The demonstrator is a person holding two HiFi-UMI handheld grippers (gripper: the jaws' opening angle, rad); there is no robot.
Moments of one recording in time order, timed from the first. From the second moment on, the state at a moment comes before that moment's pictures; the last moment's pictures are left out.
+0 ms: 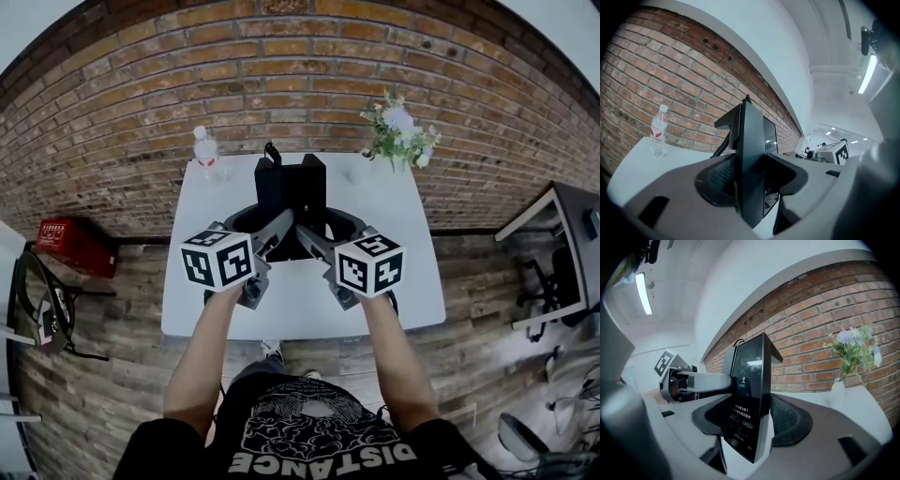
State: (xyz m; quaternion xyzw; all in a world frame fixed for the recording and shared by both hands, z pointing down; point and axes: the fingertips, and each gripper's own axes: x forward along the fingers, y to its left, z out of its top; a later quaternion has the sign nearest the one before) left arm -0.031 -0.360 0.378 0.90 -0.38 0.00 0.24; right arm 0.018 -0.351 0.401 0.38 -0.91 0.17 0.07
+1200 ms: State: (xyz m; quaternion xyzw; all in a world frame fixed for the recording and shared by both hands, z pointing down) left arm -0.020 -0.310 0.320 0.90 -0.39 -0.03 0.18; right arm 0.030 -0.305 0.343 0.38 -0.92 0.11 0.04
